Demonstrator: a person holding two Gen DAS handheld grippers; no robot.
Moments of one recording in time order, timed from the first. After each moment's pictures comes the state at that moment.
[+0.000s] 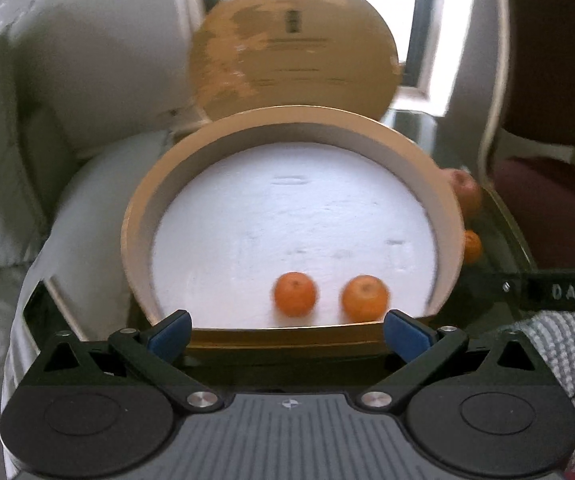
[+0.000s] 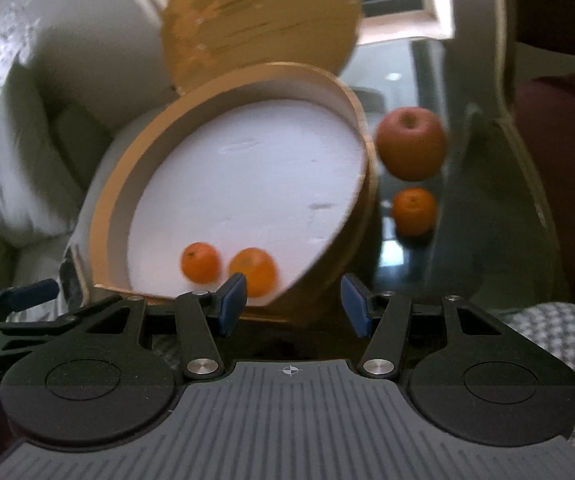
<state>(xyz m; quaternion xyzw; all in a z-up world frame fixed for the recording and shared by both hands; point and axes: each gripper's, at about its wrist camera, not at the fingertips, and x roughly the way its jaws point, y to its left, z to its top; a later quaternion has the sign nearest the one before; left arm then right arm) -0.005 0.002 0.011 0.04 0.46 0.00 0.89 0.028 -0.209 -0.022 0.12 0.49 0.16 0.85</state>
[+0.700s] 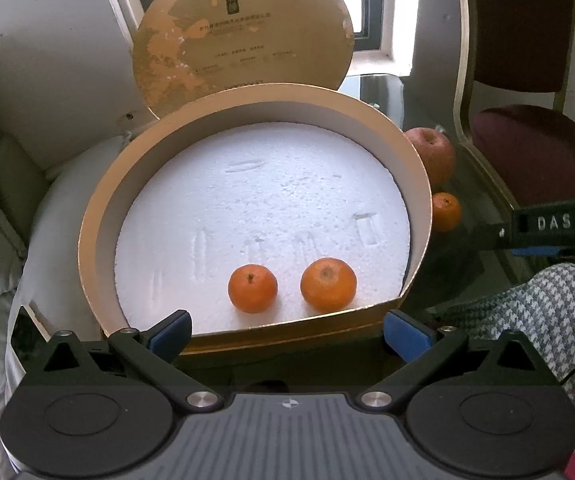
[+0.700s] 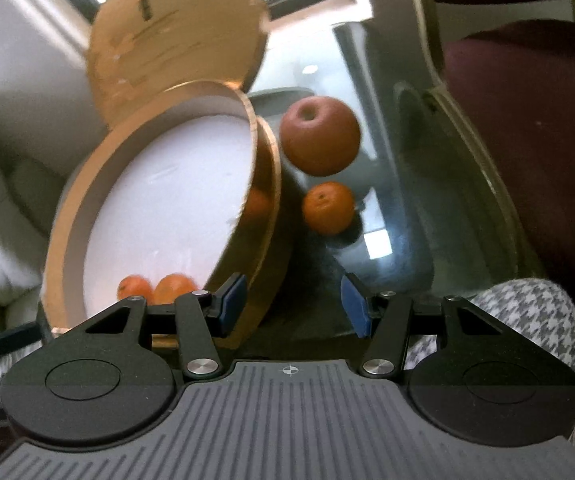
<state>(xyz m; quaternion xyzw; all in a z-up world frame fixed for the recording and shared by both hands) 0.014 -0.027 -0.008 0.08 0.48 -0.02 0.87 0.047 -0.264 -0.060 0.19 0.49 0.09 0.85</state>
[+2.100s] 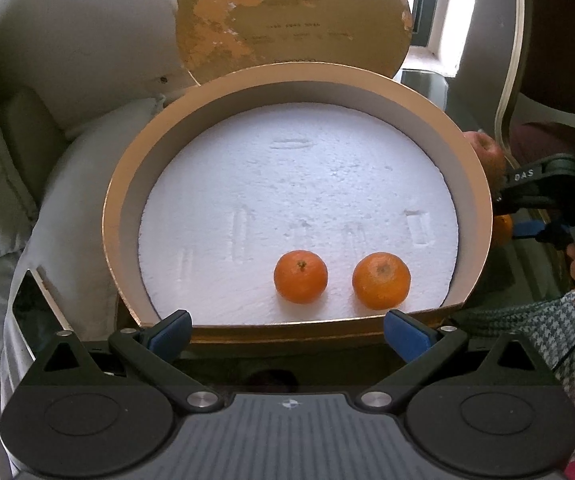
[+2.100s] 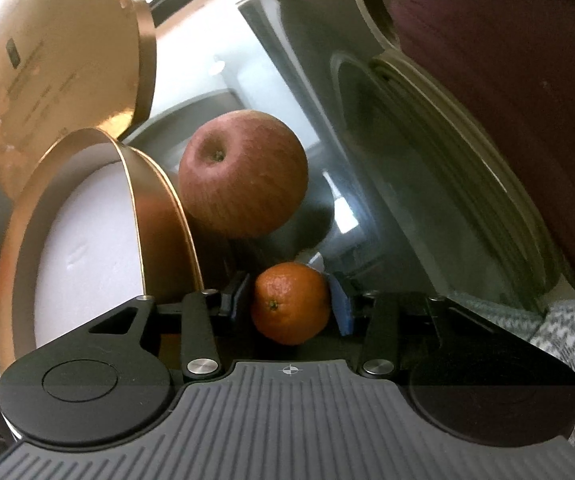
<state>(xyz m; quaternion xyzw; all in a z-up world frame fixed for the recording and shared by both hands) 0.020 0.014 -0.017 0.04 0.50 0.02 0.86 0.133 -0.265 -0.119 0.26 0.53 -0.02 0.80</state>
